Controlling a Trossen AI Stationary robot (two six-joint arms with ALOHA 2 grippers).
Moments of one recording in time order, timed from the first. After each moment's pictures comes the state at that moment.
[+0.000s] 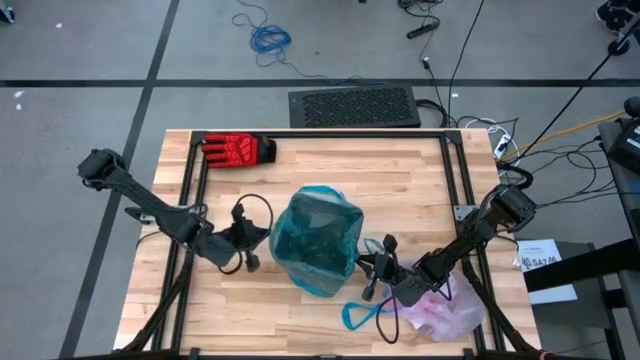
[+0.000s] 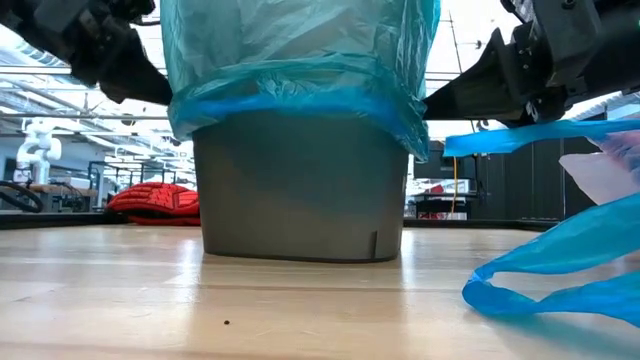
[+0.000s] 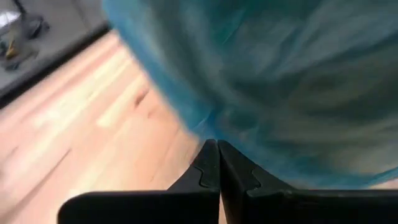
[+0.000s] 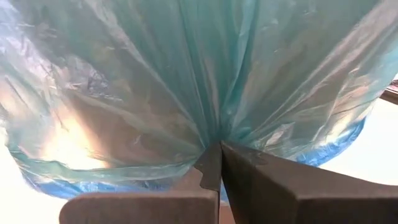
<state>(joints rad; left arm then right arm) -0.56 1.04 0.50 -0.11 -0.77 -0.48 0.66 1.76 0.66 0.68 1.07 0.40</state>
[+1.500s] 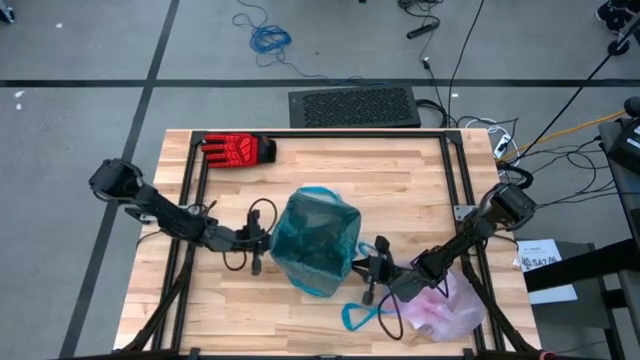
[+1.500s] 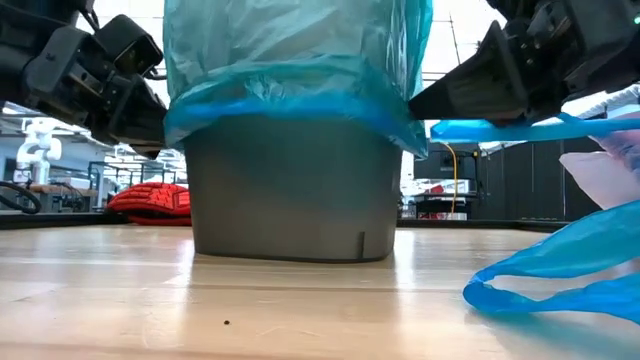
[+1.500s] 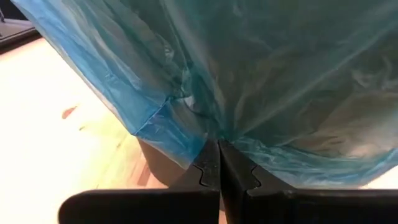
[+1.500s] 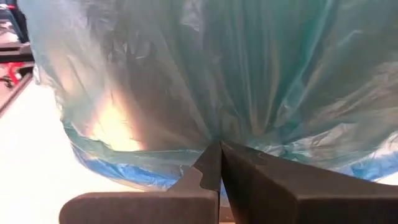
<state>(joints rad) -0.41 1.32 0.18 0.84 -0.44 -0.23 0.63 1.76 0.66 0.71 0.88 0.33</state>
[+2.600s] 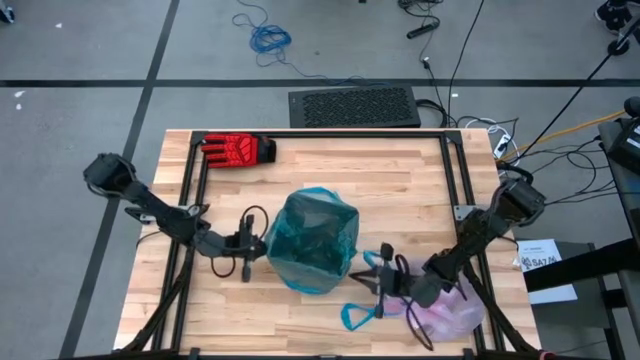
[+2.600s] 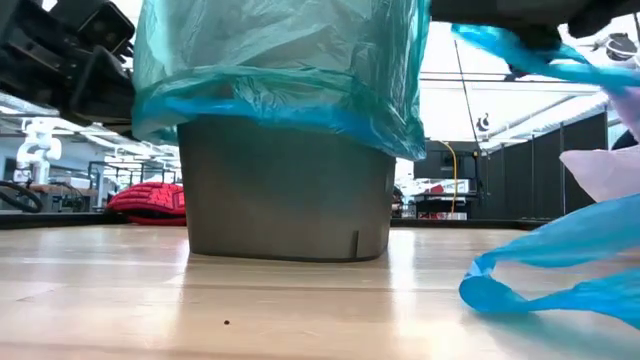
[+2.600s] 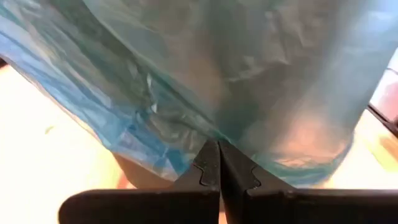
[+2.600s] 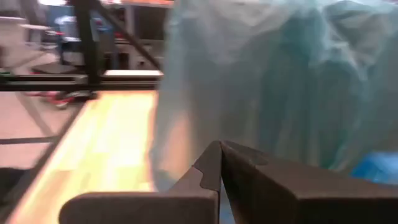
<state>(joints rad) -0.54 1.20 0.17 0.76 -0.50 -0.18 0.72 1.67 0.68 0.79 0.90 0.14</state>
